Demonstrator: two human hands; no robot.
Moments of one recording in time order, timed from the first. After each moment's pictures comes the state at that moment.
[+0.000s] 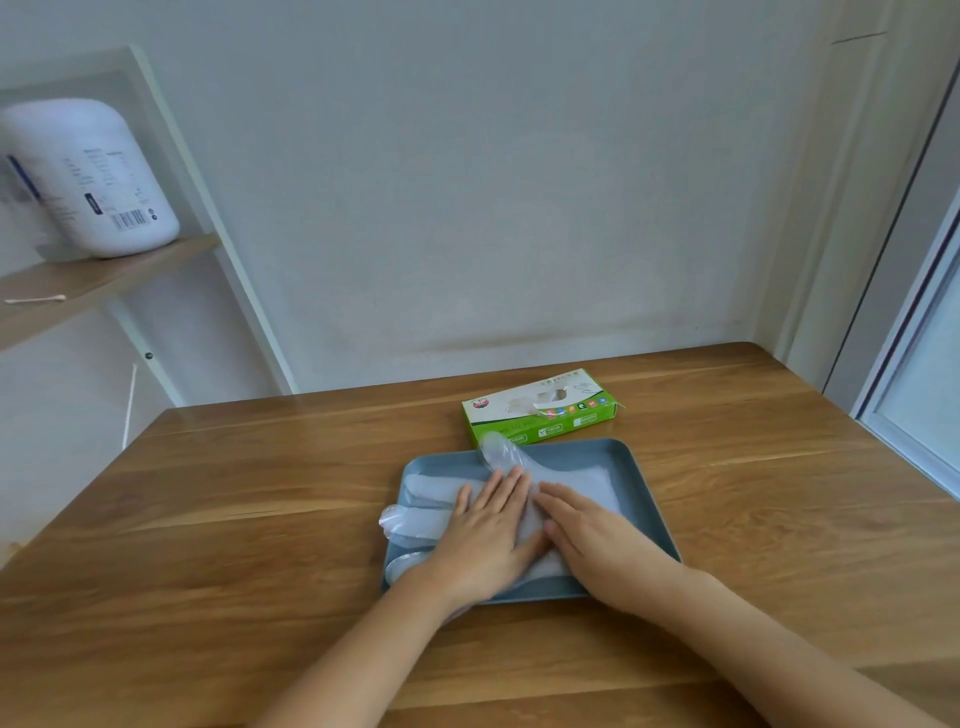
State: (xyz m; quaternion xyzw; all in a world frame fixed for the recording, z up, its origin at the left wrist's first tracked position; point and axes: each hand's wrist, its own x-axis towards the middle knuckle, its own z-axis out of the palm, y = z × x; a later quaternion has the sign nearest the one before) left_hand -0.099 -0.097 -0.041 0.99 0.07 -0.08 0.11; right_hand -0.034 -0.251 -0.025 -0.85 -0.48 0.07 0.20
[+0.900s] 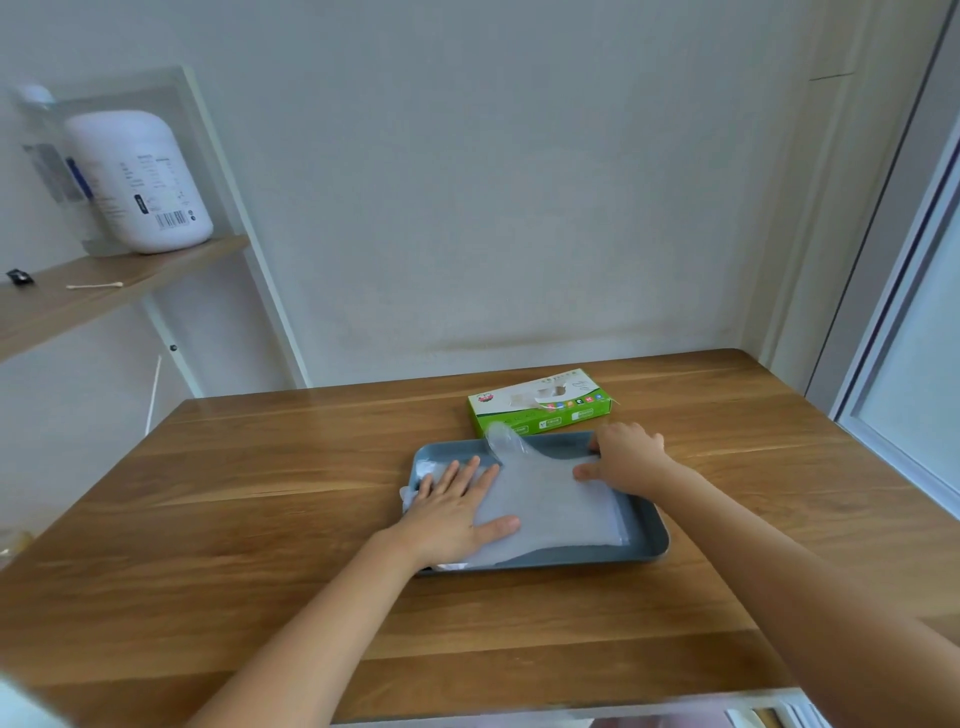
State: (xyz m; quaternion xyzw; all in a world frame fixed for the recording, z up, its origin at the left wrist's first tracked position) left_hand -0.125 -0.063 -0.030 0.98 0.10 -0.13 0.09; right_hand 0.034 -0.245 -0.005 -0.95 -0.29 0.07 0.08
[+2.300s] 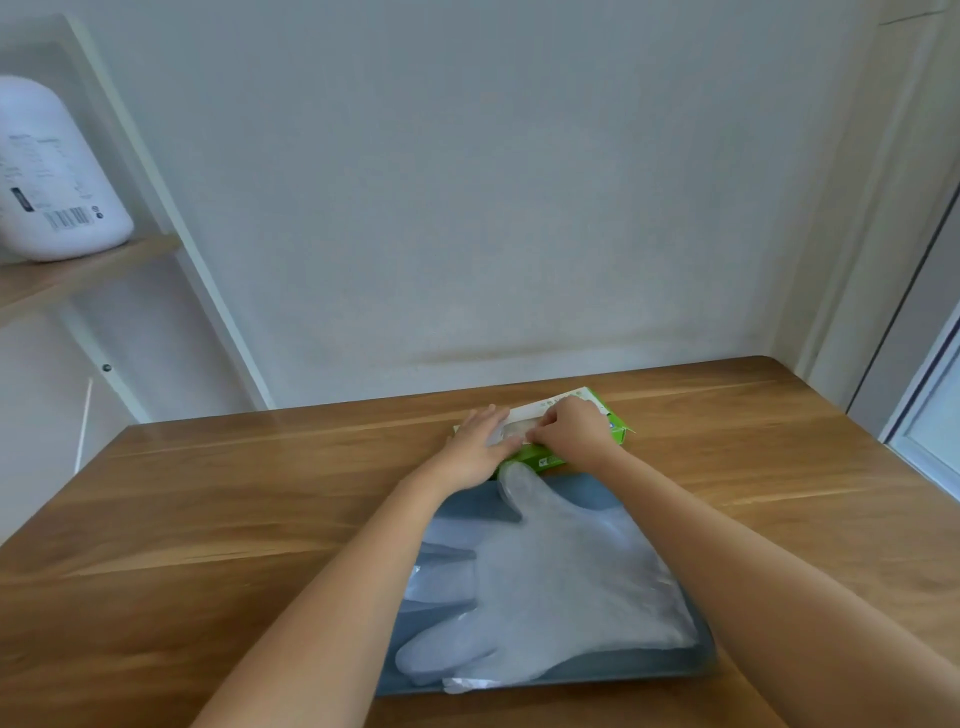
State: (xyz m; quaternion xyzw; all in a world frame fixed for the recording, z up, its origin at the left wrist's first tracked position) left_hand 0.013 -0.029 -0.010 0.94 0.15 -0.03 0.32; right_hand 0.102 -0.153 -0.006 -0.93 -0.22 0.09 0.29
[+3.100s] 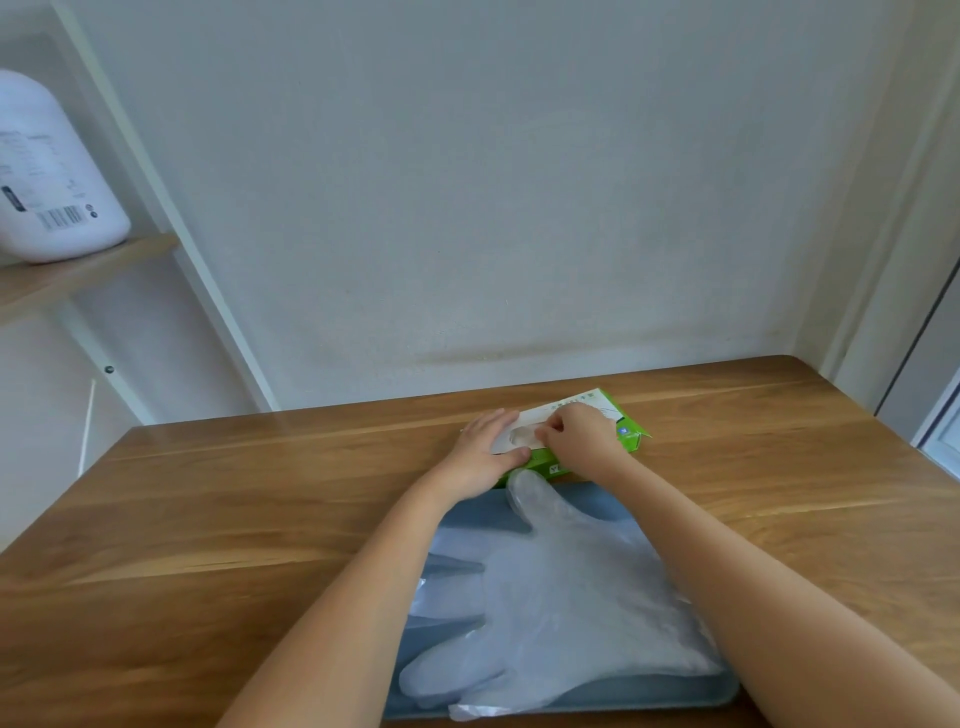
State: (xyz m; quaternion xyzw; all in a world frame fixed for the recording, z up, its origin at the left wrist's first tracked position) left_hand 0.017 -0.022 -0.017 0.92 0.14 -0.01 0.37; right_hand 0.106 -0.148 -0.014 -0.92 -0.26 0.08 0.28
